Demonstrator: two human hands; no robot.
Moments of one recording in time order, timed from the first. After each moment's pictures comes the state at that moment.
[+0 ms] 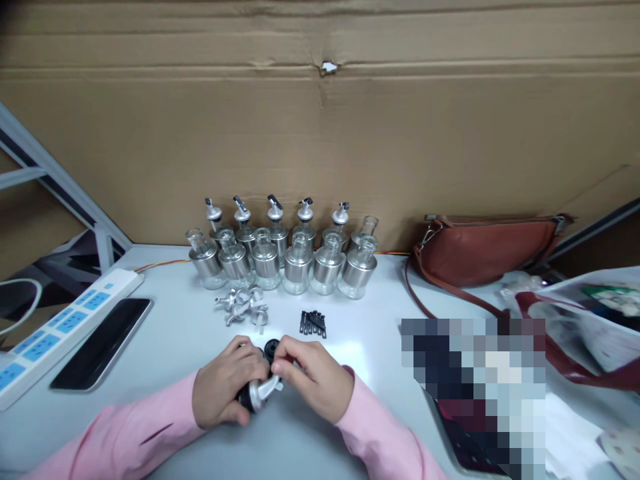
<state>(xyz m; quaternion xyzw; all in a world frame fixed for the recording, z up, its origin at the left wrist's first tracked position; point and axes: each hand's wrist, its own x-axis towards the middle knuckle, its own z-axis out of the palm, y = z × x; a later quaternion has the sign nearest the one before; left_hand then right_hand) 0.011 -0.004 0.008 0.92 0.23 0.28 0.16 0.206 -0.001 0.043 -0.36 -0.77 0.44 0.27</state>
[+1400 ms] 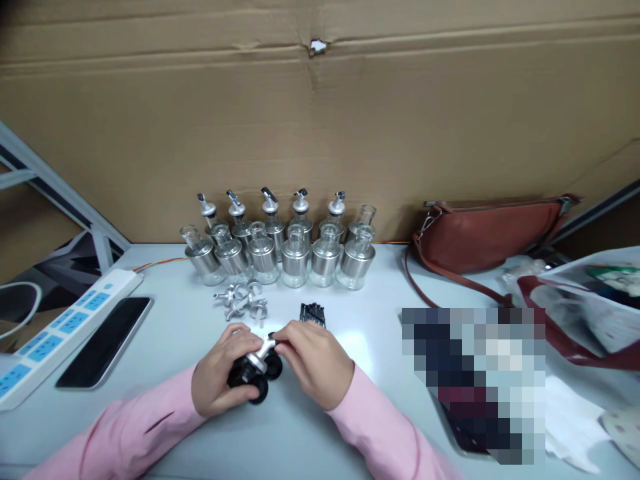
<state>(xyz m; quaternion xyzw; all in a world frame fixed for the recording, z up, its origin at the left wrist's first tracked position) 0.007 0.001 0.011 0.88 0.21 0.39 0.14 0.208 -0.001 0.031 -0.34 -0.85 0.17 0.36</state>
